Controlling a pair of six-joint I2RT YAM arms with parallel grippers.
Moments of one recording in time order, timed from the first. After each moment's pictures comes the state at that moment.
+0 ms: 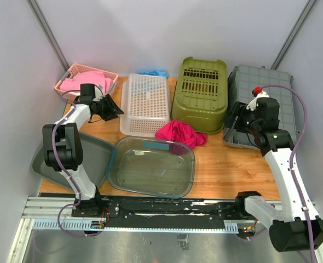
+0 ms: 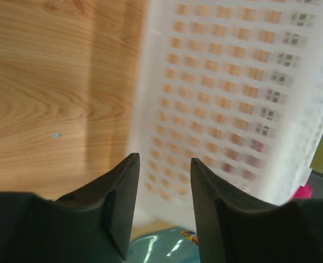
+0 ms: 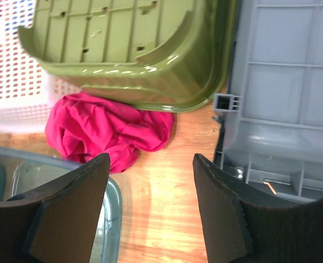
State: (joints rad) left arm 0.08 1.79 1.23 -0.32 0.49 -0.51; right arm 0.08 0.98 1.05 -0.64 -0.12 0.35
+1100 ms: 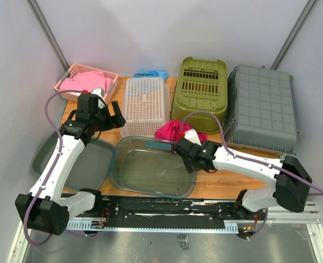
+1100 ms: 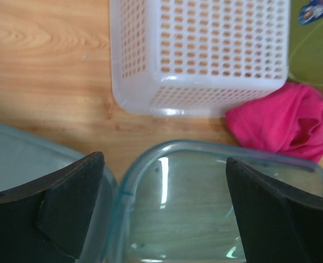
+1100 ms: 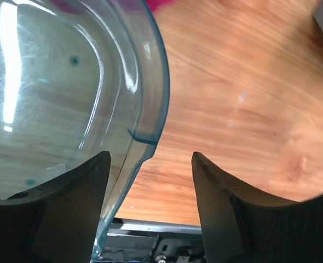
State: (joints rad) left arm -0.18 1.11 1.09 -0.65 0.04 -0.38; right arm 1.03 1.37 0.96 -0.86 0.46 0.53
